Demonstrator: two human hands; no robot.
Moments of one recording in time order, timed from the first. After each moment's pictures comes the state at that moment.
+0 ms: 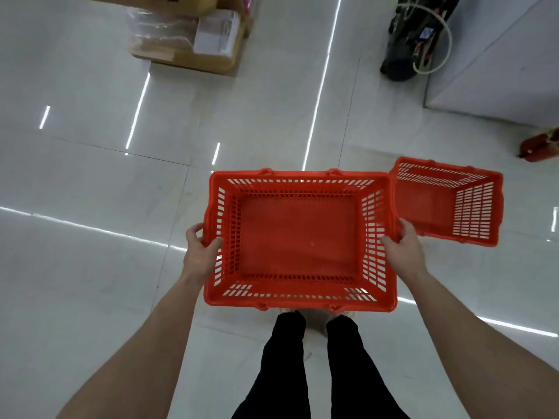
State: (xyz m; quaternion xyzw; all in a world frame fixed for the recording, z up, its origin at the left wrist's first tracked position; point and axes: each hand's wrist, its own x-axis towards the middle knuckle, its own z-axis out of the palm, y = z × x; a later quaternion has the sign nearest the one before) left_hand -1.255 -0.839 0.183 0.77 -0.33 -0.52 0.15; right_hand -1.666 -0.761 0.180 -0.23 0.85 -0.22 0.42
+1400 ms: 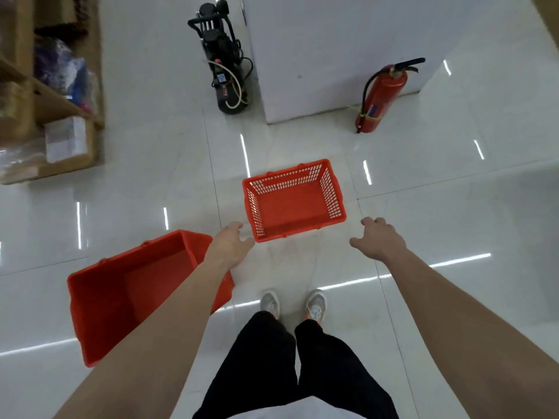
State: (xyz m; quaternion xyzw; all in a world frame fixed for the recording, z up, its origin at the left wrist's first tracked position) left_hand -1.849 -0.757 0.261 0.56 -0.71 -0.39 -0.15; right_hand -2.139 -0.573 0.268 -0.30 0.86 0.08 0.40
